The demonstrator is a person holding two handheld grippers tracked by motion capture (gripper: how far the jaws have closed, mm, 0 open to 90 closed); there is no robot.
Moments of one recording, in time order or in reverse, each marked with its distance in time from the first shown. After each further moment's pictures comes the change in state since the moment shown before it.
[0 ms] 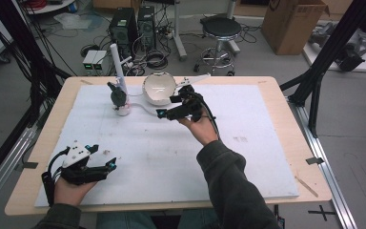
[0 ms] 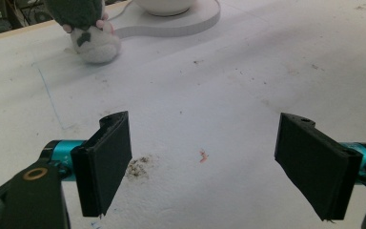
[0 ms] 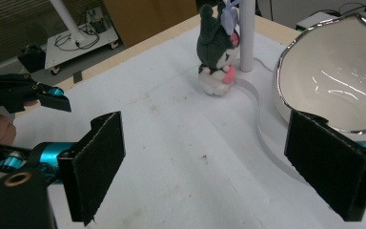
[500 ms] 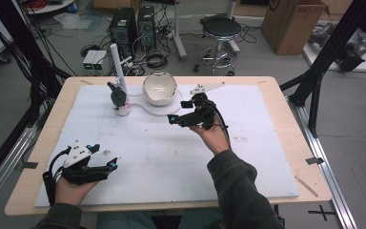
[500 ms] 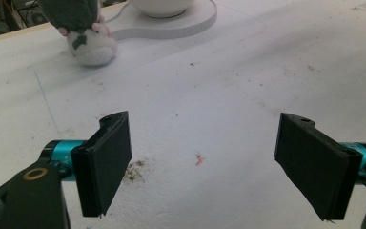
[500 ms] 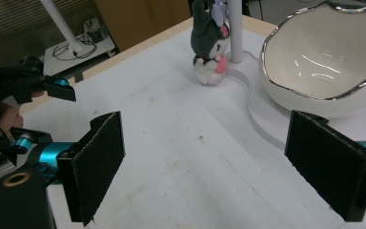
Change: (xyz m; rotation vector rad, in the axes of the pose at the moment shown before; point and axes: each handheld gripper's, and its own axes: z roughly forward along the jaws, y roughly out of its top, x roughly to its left) left arm -0.002 0.002 0.001 0.003 -0.004 0.010; right arm 0.000 -0.025 -0.032 -0.040 -0.022 0.022
